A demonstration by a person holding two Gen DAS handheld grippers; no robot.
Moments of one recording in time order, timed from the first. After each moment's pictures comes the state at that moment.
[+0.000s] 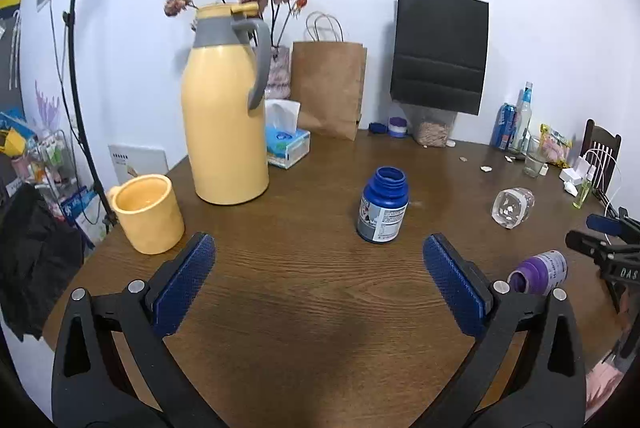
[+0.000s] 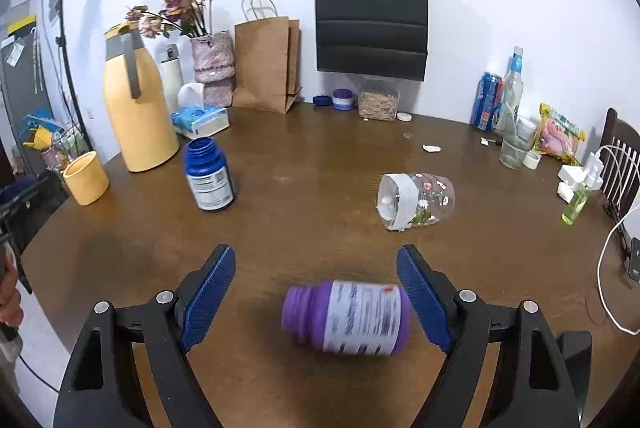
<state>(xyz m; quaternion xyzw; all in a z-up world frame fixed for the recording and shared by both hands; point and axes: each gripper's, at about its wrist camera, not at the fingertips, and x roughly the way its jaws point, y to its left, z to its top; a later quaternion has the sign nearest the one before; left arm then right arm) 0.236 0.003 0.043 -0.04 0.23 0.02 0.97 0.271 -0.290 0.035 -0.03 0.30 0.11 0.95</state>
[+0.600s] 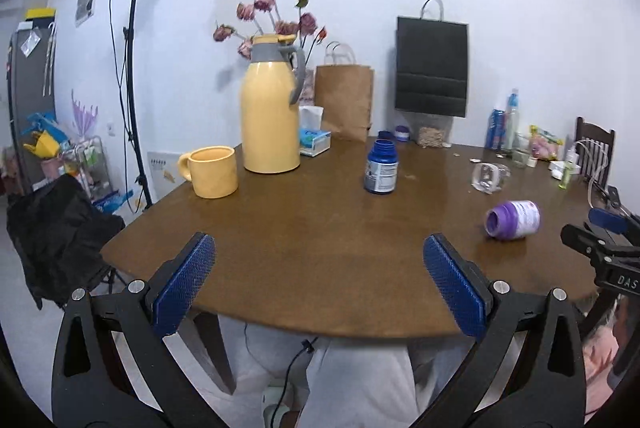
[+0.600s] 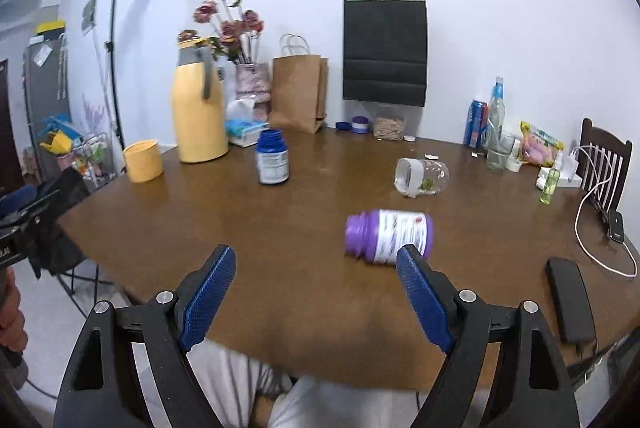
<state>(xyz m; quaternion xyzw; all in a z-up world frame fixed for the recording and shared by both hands) 0.046 -0.009 0.007 -0.02 0.16 0.05 0.98 0.086 -0.265 0.002 -0.05 0.20 0.11 0.97</state>
